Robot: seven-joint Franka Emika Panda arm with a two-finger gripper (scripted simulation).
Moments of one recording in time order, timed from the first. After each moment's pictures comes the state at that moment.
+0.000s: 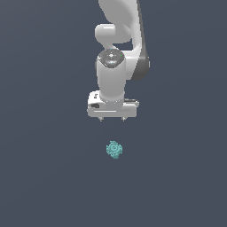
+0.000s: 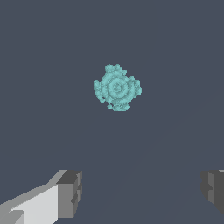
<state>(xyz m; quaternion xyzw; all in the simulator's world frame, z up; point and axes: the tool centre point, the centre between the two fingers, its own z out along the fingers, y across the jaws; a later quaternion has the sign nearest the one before) -0.004 -0.005 0.178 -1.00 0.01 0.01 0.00</state>
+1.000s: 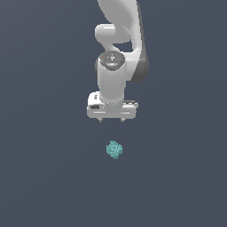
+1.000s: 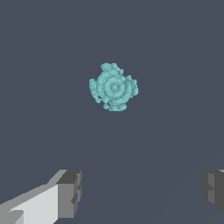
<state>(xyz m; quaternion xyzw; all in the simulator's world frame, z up) -0.003 -0.009 0.174 -1.00 0.01 0.01 -0.01</state>
